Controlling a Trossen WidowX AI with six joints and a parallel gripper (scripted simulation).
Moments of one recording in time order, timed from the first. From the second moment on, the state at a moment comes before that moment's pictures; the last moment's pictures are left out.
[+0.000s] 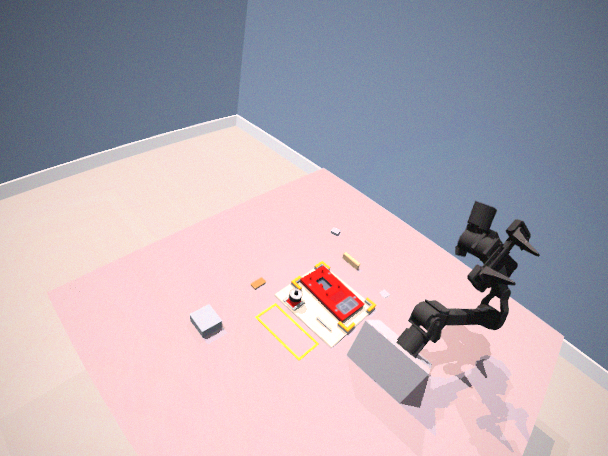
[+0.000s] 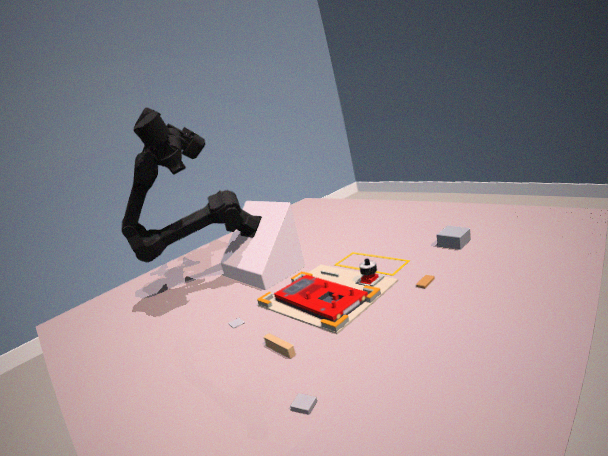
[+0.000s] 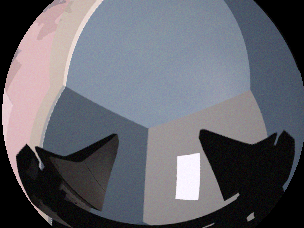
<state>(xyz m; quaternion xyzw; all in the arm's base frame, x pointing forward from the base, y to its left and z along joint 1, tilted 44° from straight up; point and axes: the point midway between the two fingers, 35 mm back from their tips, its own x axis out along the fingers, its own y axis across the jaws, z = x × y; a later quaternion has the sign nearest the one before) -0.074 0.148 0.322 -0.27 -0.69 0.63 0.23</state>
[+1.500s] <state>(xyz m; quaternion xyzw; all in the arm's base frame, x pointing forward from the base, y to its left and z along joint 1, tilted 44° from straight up) 0.260 0.207 0.127 -0.32 0.46 0.48 0.67</state>
